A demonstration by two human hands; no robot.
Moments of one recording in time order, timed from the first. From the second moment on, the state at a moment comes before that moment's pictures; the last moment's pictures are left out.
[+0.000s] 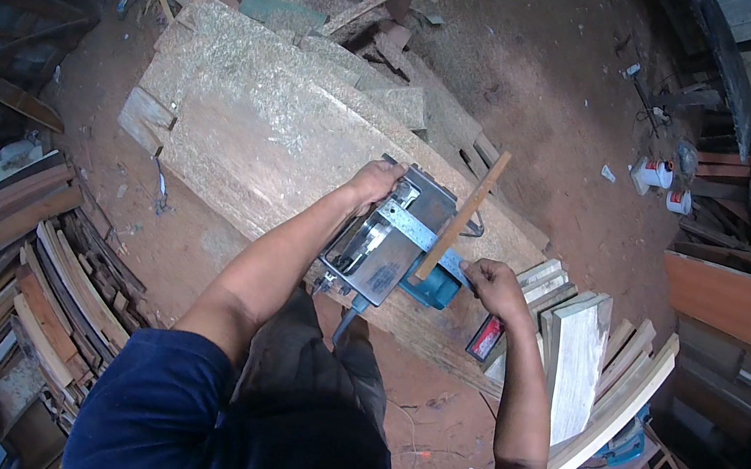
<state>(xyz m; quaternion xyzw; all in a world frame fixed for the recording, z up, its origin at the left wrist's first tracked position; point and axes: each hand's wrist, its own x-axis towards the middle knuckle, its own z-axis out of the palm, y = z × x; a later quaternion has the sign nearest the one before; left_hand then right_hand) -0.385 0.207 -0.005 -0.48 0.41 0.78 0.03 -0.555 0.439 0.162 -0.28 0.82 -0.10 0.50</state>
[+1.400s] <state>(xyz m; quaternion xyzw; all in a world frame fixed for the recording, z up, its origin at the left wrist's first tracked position) -0.360 0.203 0.039 -0.45 0.37 0.81 0.00 -0.524 0.438 0.160 -0.21 0.82 -0.15 0.51</state>
